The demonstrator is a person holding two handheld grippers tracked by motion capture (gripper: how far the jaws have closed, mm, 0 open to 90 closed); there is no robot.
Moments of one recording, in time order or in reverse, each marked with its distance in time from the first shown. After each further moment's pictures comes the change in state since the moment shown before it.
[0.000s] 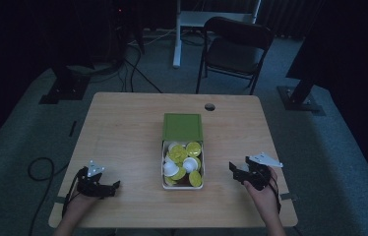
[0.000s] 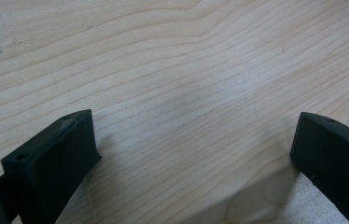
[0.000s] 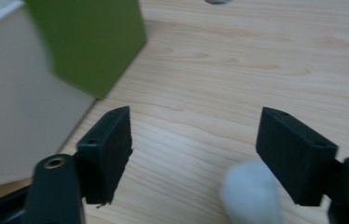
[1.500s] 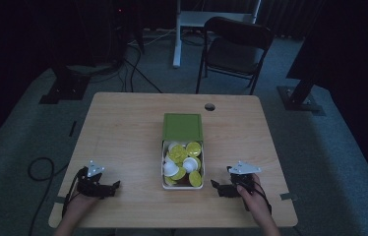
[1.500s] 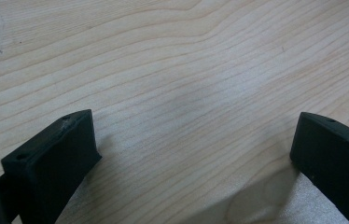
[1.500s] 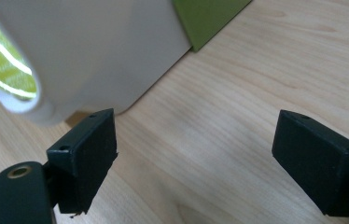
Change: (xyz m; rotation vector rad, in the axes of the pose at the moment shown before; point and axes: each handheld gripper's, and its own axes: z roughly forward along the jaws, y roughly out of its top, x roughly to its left) left arm 0.000 0.000 0.000 0.000 0.000 0.000; right arm 0.036 -0.025 0.022 0.115 0.233 -0.217
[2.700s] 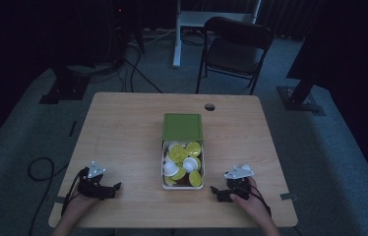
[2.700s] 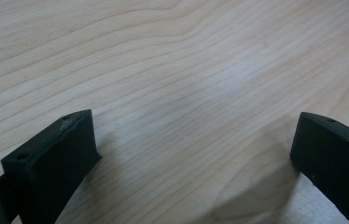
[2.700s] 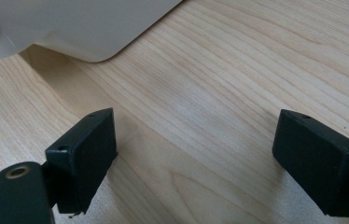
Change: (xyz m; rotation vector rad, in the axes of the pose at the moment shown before) left arm -0.002 0.000 -0.001 0.001 -0.049 0.055; right arm 0.000 -0.019 0.017 0.093 -0.020 -0.052
